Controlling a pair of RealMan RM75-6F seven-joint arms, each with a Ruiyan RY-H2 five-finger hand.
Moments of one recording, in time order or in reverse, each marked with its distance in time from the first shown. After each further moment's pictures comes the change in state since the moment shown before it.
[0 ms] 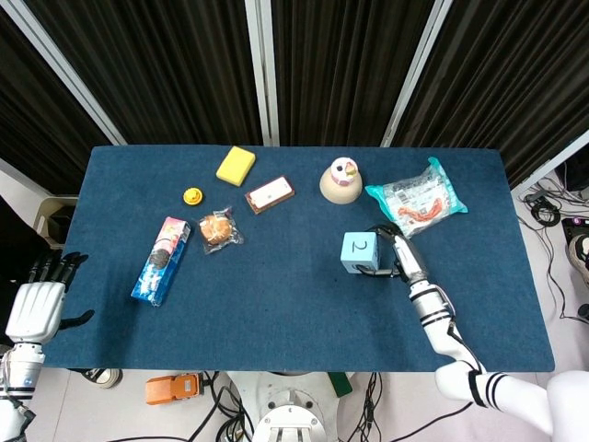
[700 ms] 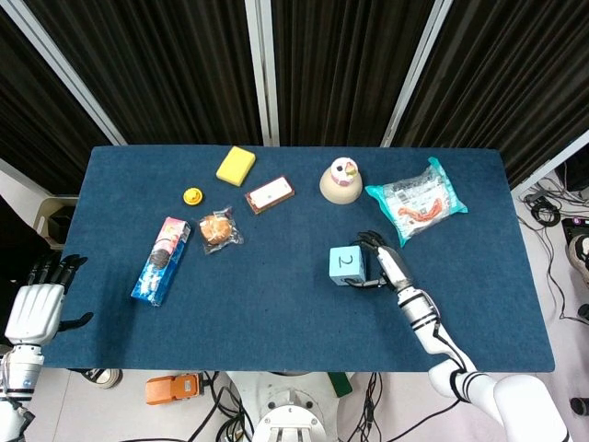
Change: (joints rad) left arm 0.003 -0.006 0.008 0.014 -0.007 -0.006 -0.013; right arm 0.021 -0.226 -0.087 0.471 -0.226 0.042 0.287
